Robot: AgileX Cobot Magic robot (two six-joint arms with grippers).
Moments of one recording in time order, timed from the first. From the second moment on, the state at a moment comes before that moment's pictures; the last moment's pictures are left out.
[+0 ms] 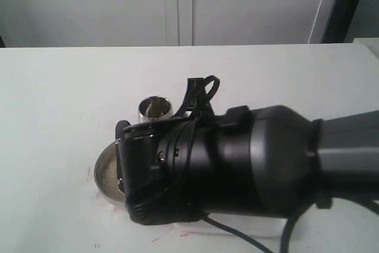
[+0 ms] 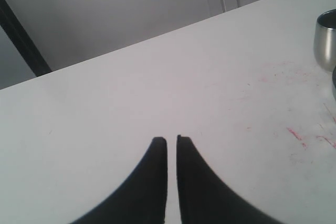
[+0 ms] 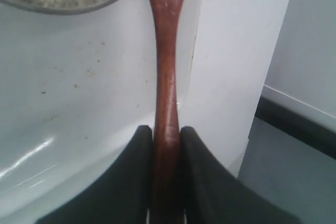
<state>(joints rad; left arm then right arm) 0.04 0.00 0.01 0.02 0.03 0.16 1.02 1.75 -1.14 -0.95 1.10 0.14</state>
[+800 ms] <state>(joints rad) 0.04 0.00 0.01 0.02 0.03 0.16 1.02 1.87 -1.14 -1.09 0.98 0.19</state>
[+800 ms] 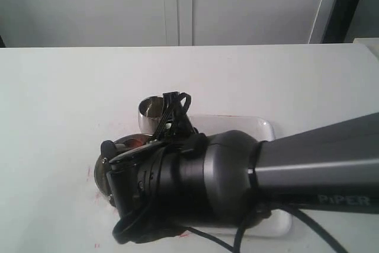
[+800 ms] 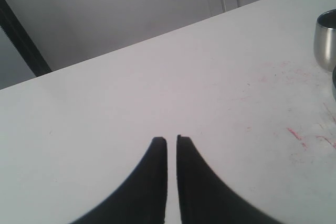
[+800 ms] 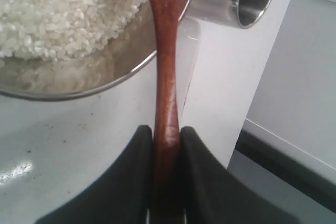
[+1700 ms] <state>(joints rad) 0.04 0.00 0.01 0.02 0.03 0.16 1.02 1.90 -1.19 -0.89 1.01 0.06</state>
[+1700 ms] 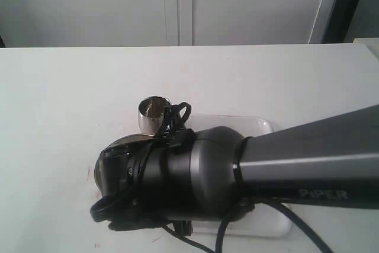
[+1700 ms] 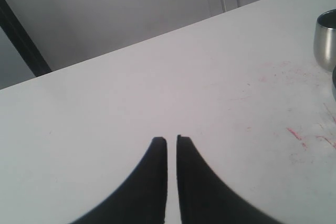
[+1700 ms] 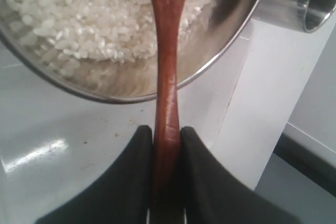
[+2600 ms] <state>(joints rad) 0.04 0.00 0.01 0.02 0.03 0.16 0.74 1.73 -1.31 -0.08 1.01 -0.36</state>
